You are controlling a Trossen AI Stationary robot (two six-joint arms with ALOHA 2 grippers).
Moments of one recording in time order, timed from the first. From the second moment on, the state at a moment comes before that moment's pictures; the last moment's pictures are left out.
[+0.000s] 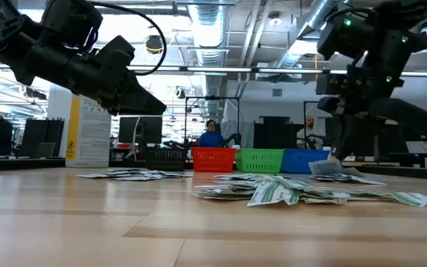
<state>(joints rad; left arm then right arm) -0.07 1.33 0.26 0.76 -0.37 -0.11 0.04 1.29 0.61 -0.49 0.24 -0.16</state>
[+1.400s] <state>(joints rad) -0.07 1.33 0.26 0.76 -0.37 -0.12 -0.47 1.30 0.77 -0.33 0.46 -0.47</state>
